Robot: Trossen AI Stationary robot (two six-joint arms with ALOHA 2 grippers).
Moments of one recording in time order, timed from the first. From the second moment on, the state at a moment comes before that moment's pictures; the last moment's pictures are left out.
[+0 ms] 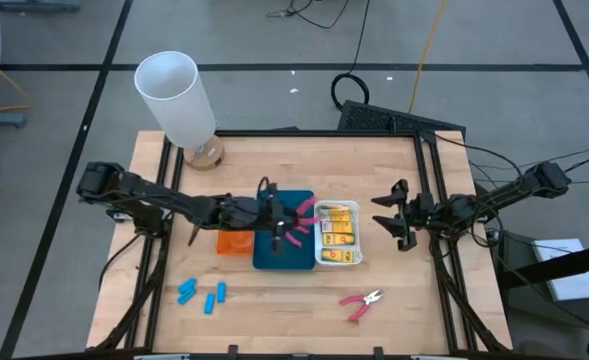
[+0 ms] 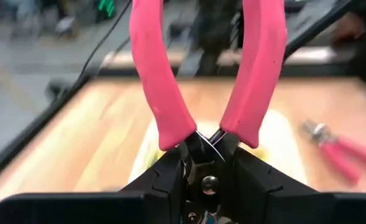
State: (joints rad) left arm -0.15 1.50 0.86 0.33 -0.26 0.00; right arm 0.32 0.63 0.12 0.89 0.37 0.04
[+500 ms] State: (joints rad) left arm -0.17 1.53 0.71 0.11 -0.06 -0.26; right arm 0.32 0.65 0.12 0.89 0.42 0.01
